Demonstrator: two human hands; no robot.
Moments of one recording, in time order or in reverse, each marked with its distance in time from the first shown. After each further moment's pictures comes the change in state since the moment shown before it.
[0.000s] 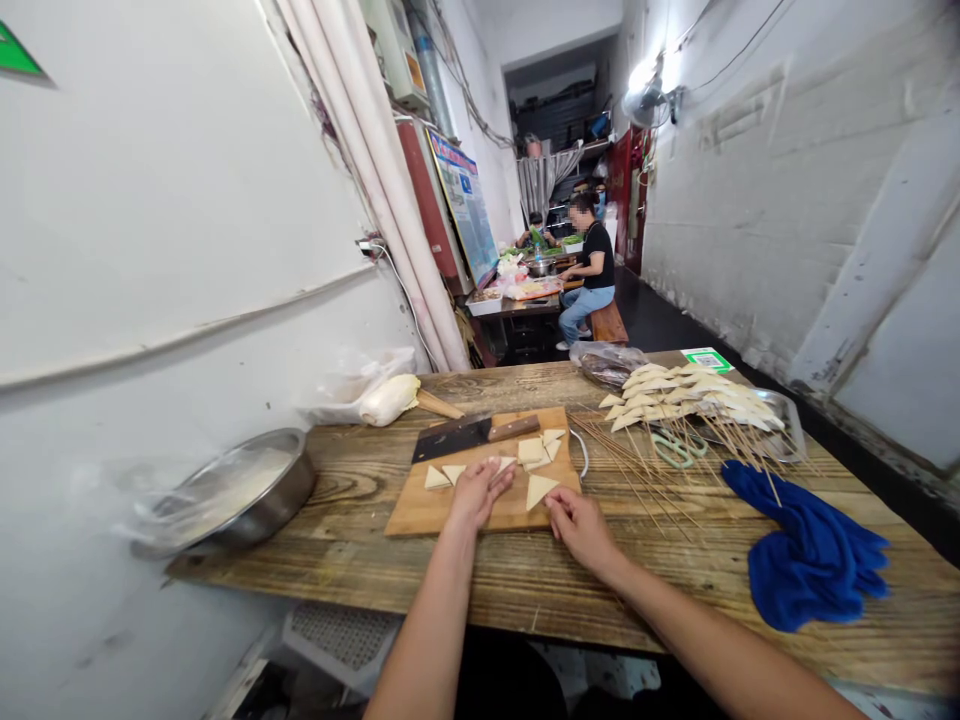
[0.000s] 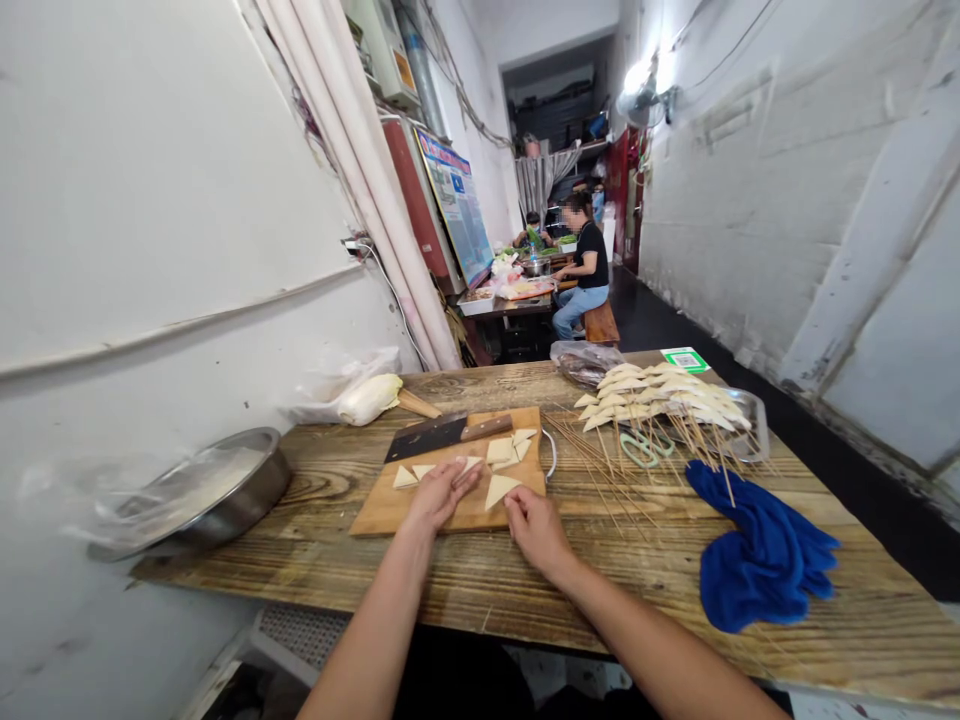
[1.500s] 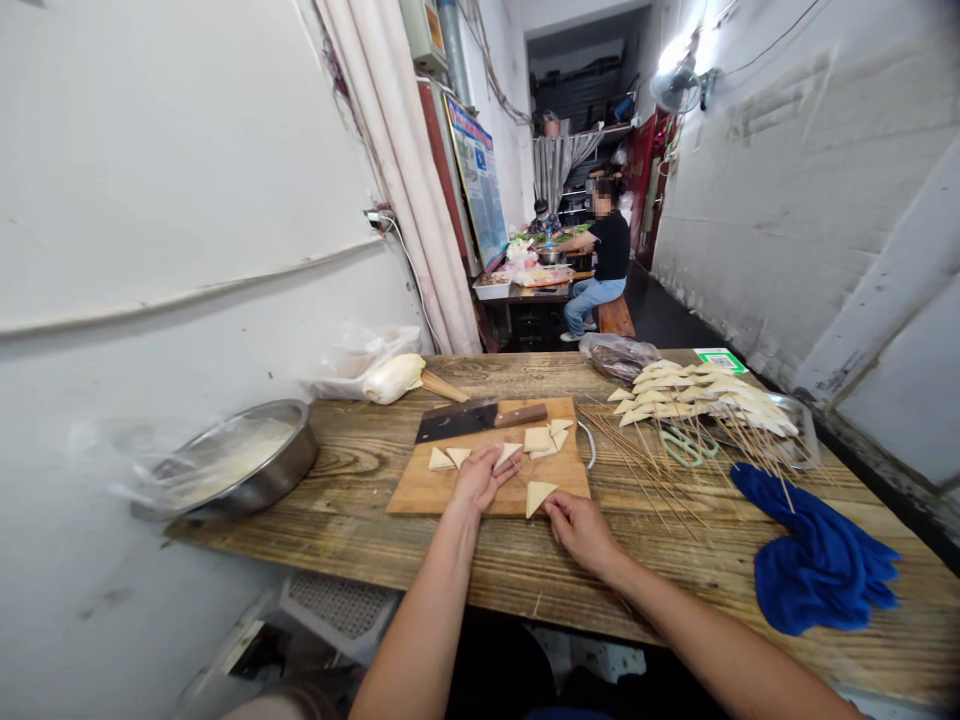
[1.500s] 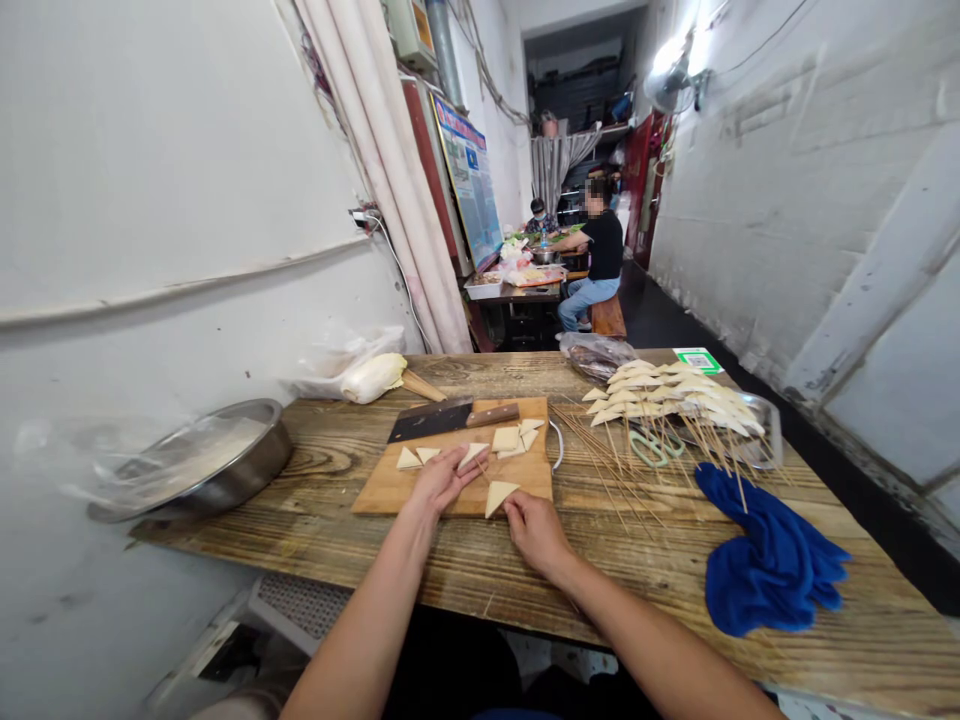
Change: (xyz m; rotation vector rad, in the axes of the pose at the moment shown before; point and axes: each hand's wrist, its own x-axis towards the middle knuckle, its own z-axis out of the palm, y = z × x) left_hand 0.002 0.000 -0.005 -0.115 -0.019 -0.081; right_hand -0.005 0.013 0.009 -0.174 -0.120 -0.025
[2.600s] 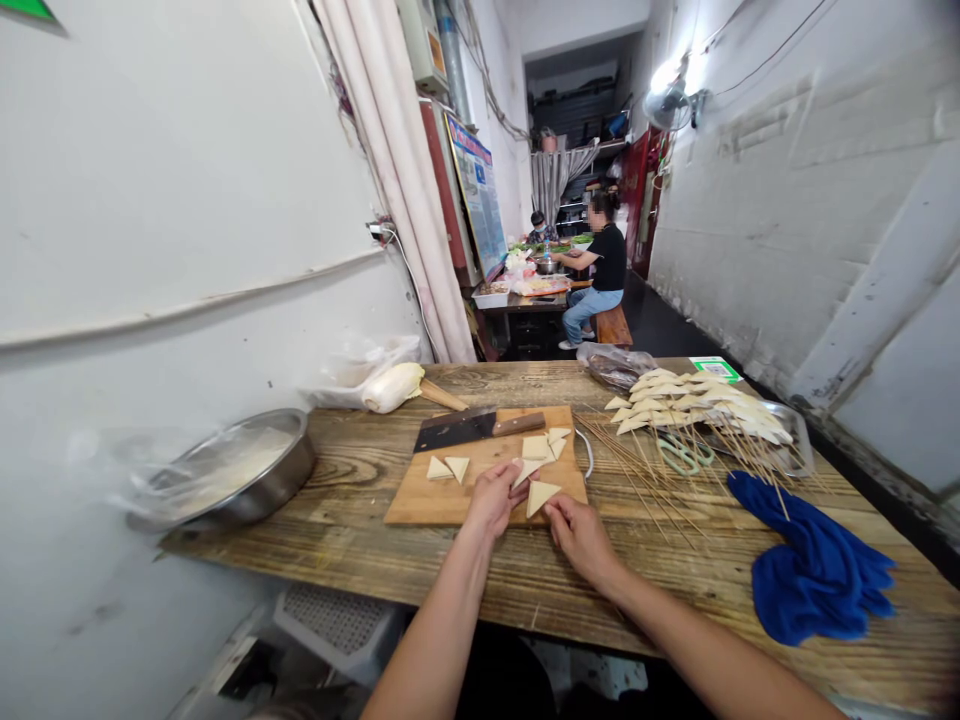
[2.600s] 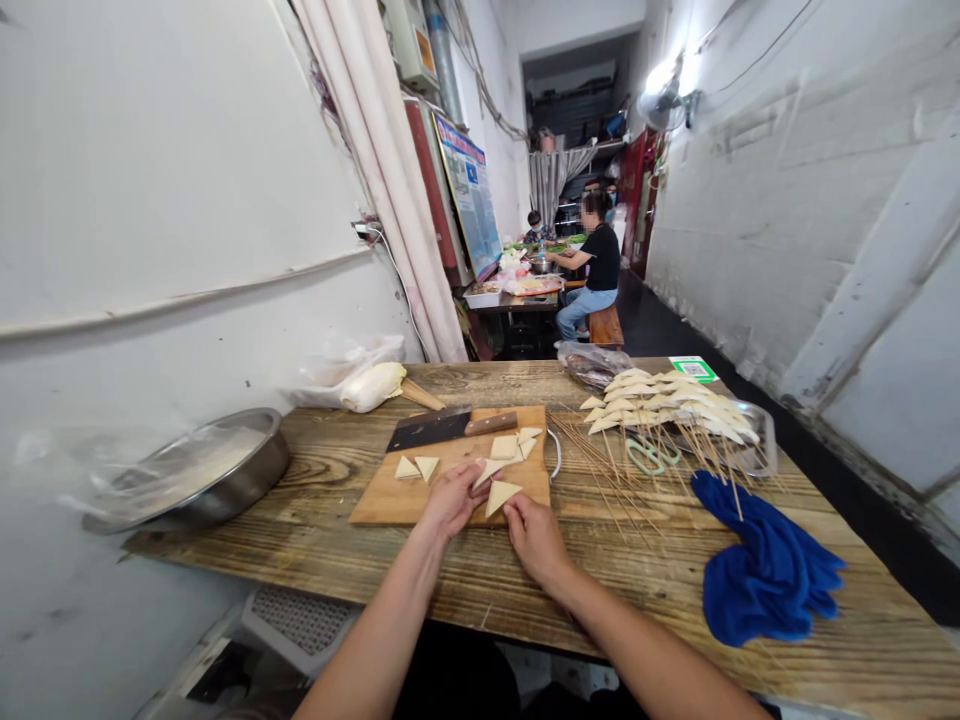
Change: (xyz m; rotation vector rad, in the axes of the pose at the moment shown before) left_hand -0.031 -0.011 0.030 0.083 -0.032 -0.036; right_hand -0.001 -0.008 -0.005 -0.069 0.085 -0.006
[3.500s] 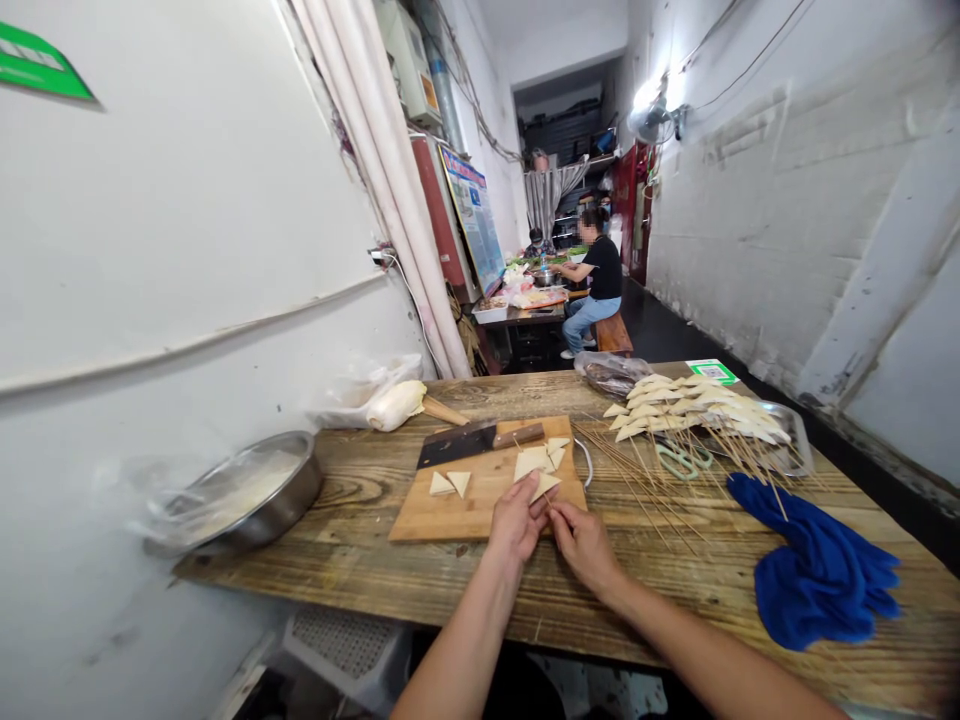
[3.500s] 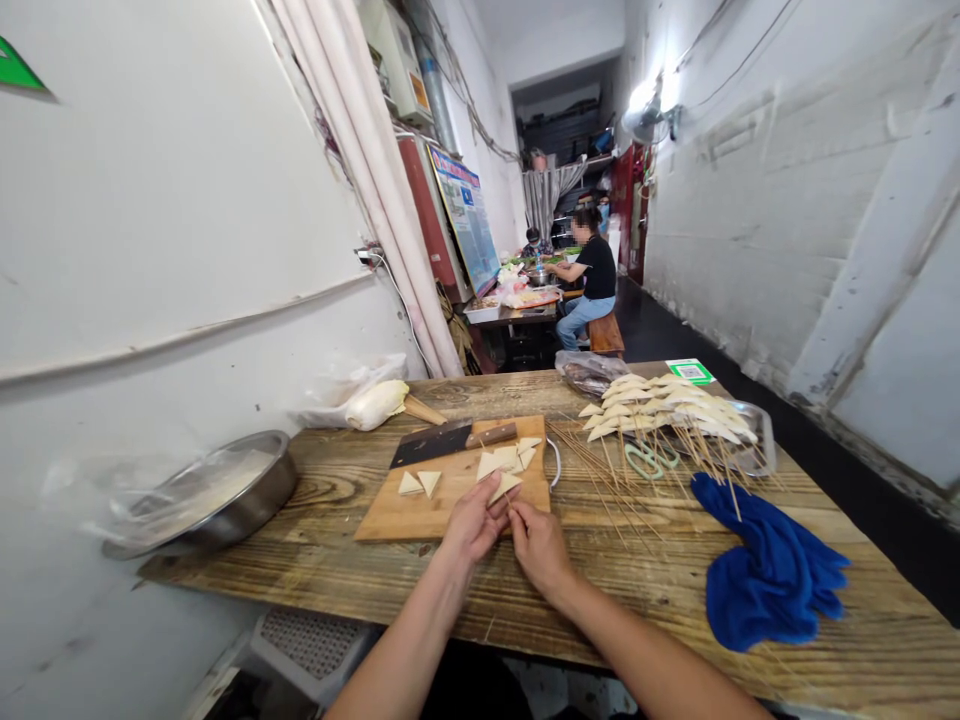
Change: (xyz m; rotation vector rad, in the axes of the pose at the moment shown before) left_hand -0.014 -0.022 0.028 -0.181 0.034 -0.045; right_hand 0.000 0.007 0.003 0.014 0.104 -0.078
